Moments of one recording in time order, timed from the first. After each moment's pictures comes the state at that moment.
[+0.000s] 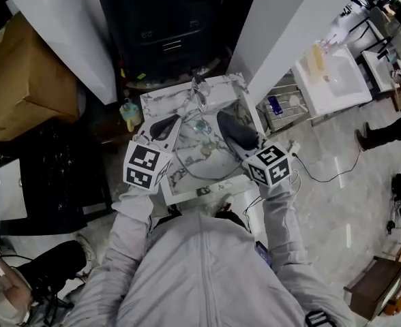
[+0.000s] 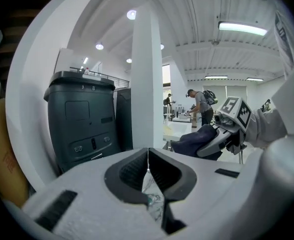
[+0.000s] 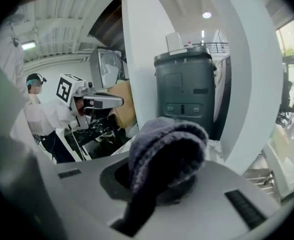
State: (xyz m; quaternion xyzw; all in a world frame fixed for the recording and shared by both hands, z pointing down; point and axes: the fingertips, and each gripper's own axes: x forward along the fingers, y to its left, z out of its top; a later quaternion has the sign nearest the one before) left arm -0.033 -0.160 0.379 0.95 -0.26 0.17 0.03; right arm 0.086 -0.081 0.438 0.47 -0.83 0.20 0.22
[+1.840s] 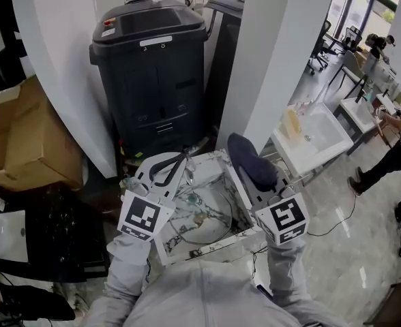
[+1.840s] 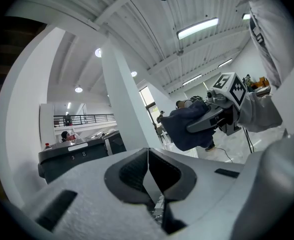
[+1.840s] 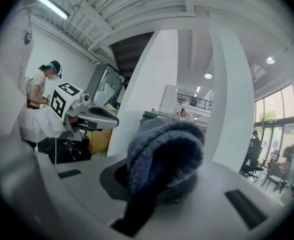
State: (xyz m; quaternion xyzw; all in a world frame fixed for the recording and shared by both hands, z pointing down) left arm 0.025 -0.141 0.176 0.95 -0.22 0.07 -0.21; right arm 0.139 -0.082 0.187 0.60 -0.78 -0.08 0.16
